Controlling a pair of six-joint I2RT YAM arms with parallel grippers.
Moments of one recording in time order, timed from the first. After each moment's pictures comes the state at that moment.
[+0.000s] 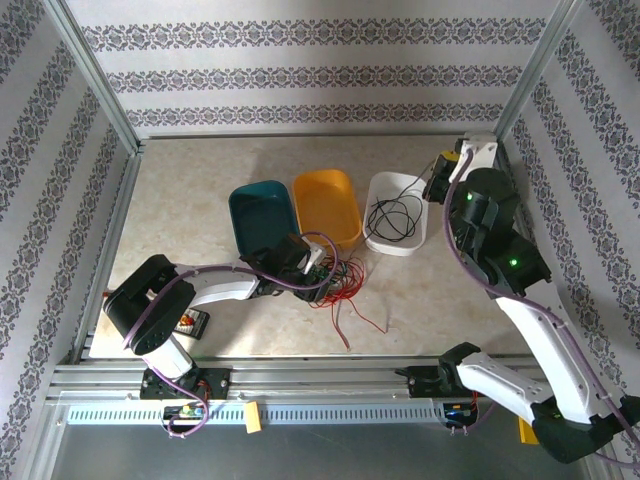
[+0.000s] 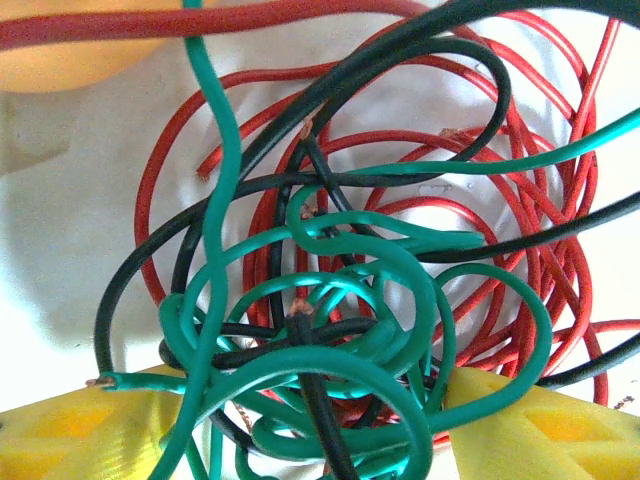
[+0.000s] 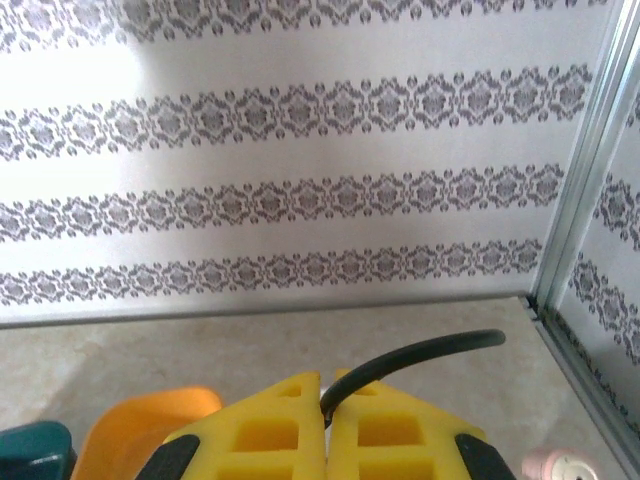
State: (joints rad) left arm -0.75 1.64 0.79 -0.09 0.15 -0.25; right arm 0.44 0.95 1.24 -0.42 0.43 0.15
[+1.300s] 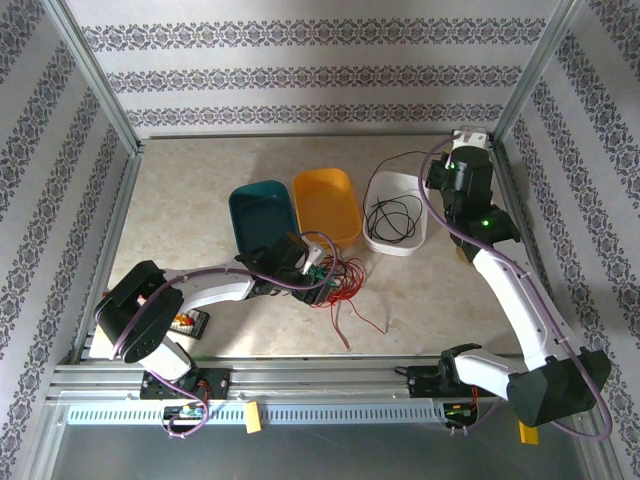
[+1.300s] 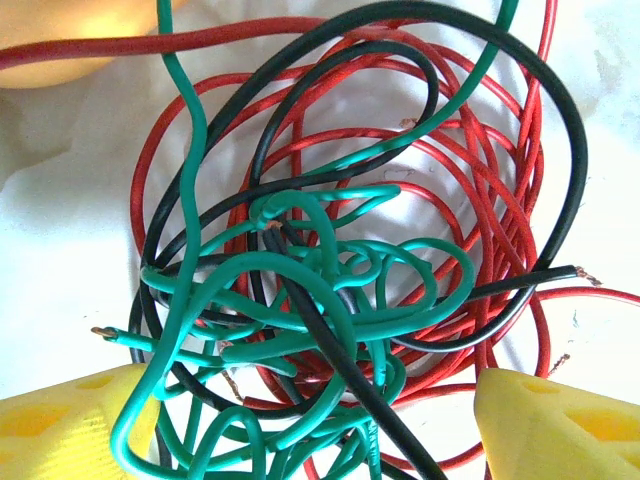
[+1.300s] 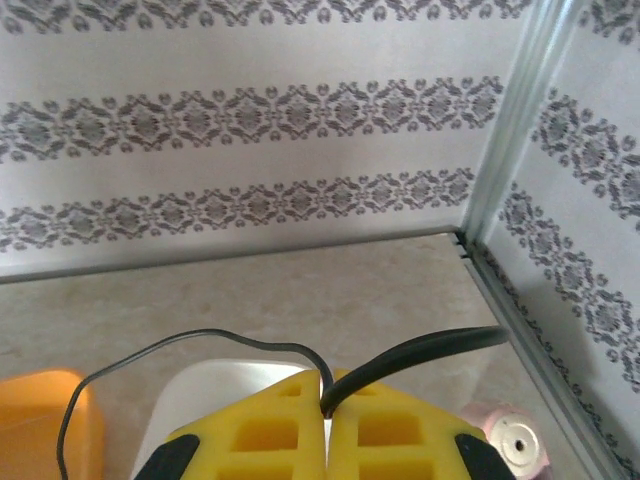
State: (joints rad) left arm -0.75 1.58 0.80 -0.17 0.16 -0.22; right arm 0.23 1.15 1.15 -0.32 0.40 0.14
